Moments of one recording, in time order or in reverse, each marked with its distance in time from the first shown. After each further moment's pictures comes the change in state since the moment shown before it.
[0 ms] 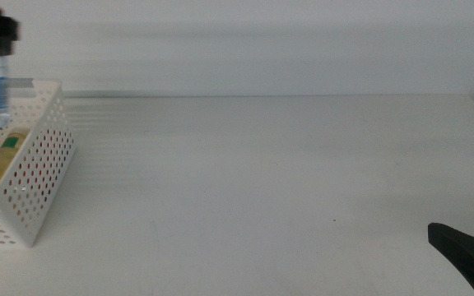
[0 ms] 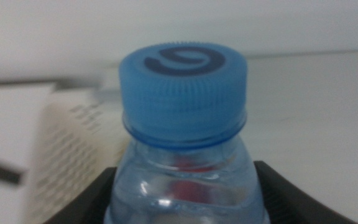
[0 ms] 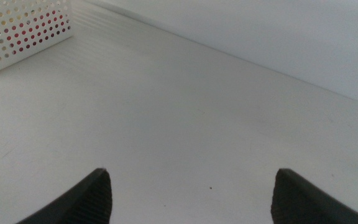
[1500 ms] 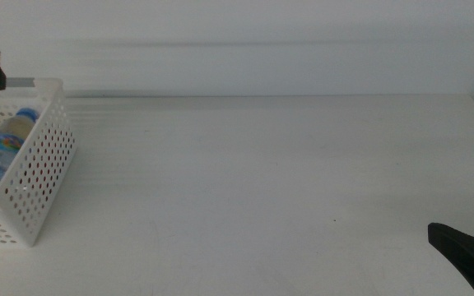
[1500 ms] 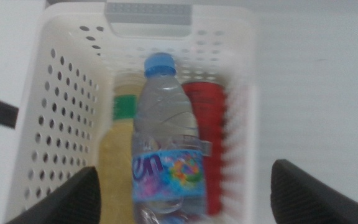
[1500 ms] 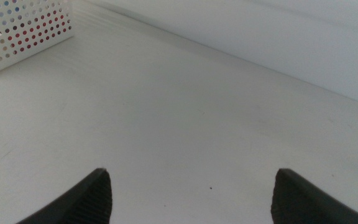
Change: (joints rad) left arm 0.133 0.103 -0.041 -0.125 0.150 0.113; right arm 0.000 0.000 0.000 0.000 0.000 0.000
